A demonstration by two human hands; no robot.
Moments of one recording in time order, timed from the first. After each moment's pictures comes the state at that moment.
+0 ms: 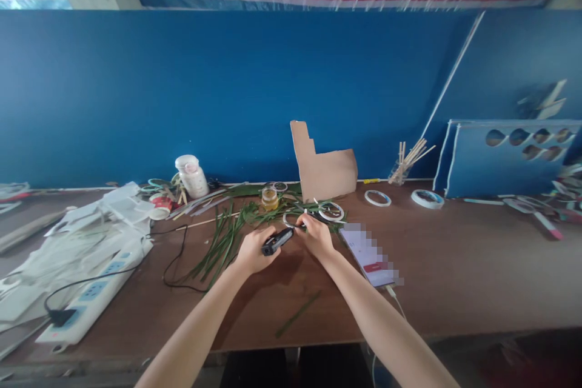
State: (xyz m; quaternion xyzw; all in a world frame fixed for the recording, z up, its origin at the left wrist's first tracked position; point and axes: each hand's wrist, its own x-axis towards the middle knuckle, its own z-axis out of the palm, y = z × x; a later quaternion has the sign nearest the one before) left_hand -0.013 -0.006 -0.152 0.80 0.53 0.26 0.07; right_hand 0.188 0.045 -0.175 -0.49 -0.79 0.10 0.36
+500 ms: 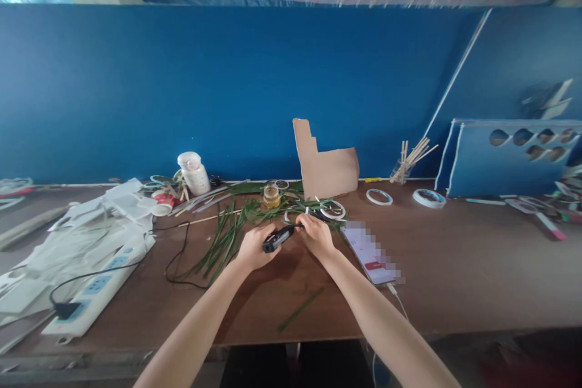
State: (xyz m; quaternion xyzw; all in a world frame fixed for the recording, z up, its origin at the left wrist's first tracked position) left_hand -0.017 -0.007 -0.153 0.80 0.53 0.27 0.07; right_hand 0.182 0.037 -0.167 -0.48 -0.82 0.04 0.32
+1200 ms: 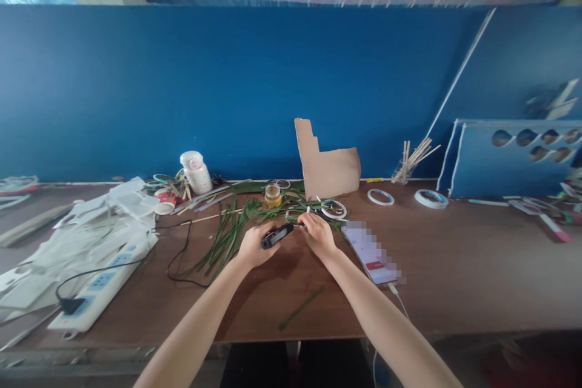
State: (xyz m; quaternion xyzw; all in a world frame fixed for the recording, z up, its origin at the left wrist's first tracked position) left_hand -0.019 -0.005 -0.154 0.78 0.53 0.32 0.11; right_hand 0.184 0.039 -0.170 -0.43 -0.83 0.00 0.36
